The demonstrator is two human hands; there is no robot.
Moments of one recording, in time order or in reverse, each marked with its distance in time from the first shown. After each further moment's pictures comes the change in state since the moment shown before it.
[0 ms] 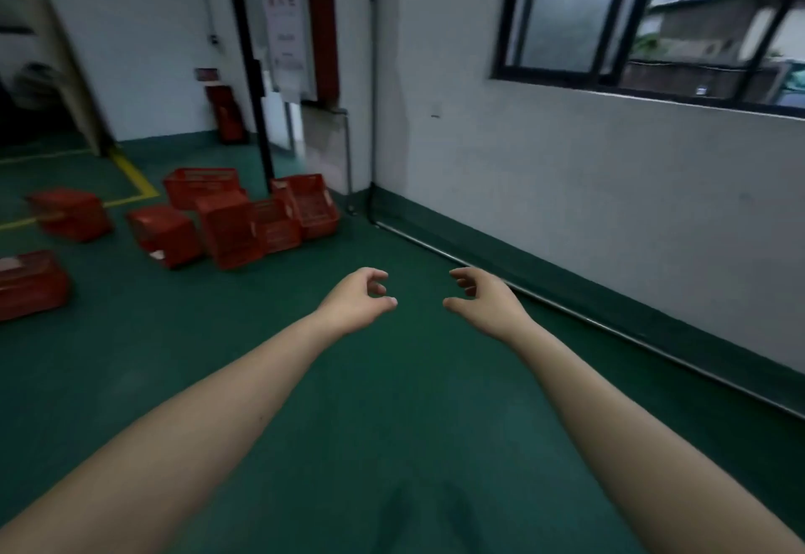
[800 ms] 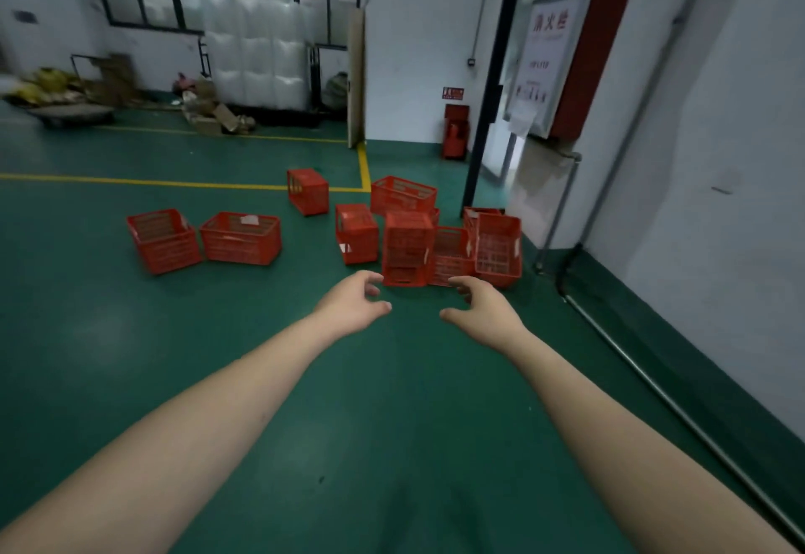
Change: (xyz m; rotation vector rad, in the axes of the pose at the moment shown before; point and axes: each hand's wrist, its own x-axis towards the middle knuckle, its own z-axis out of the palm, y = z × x) left_hand 0.298 -0.180 -0.213 0.039 0.497 -0.394; right_hand 0.465 -0.152 0.206 -0.053 -0.411 -0.505
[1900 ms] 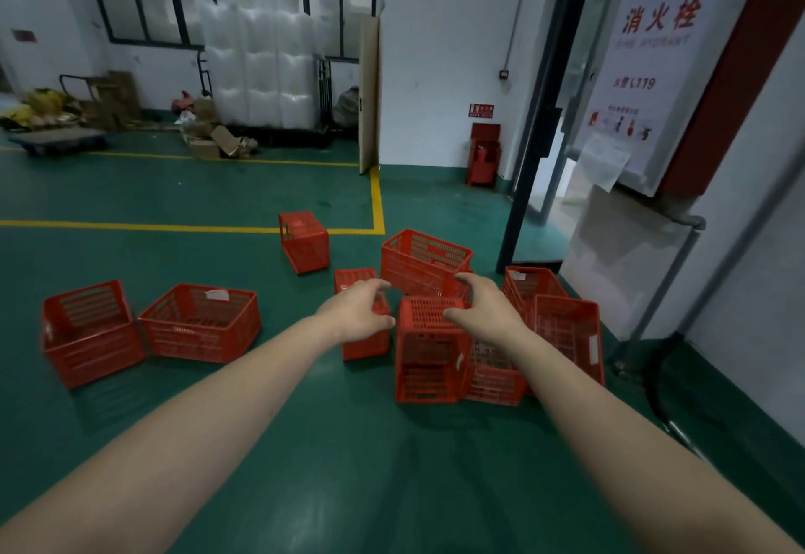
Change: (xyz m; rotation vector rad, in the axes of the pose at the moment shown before) left_hand 0.793 -0.059 -0.101 0.307 -0.080 0.041; right_hand 0.823 0.050 0.045 -0.013 -0.032 0.006
